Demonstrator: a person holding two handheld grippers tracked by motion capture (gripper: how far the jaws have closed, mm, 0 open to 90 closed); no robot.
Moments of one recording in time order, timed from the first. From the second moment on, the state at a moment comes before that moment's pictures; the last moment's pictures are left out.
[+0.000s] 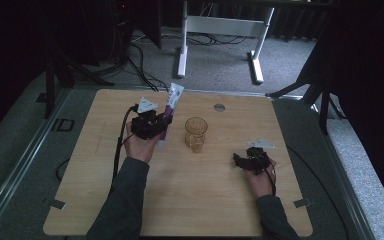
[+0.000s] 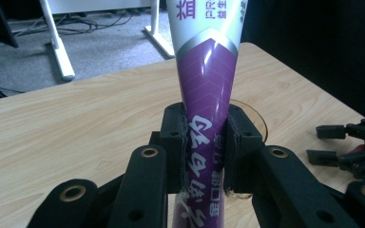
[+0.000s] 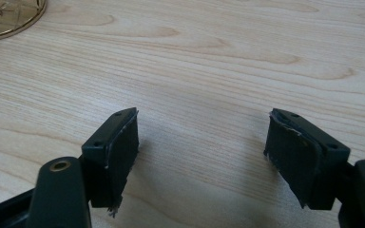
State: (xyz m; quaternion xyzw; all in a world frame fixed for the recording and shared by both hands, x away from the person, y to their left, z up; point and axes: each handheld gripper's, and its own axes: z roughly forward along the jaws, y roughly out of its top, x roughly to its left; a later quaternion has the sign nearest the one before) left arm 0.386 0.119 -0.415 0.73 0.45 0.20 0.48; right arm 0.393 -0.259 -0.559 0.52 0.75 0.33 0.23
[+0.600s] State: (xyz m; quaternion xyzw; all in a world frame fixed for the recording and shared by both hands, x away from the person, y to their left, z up) left arm 0.391 0.113 -0.416 0.71 0.46 0.20 0.50; right arm 0.393 -0.259 -0.559 0.52 0.75 0.33 0.23
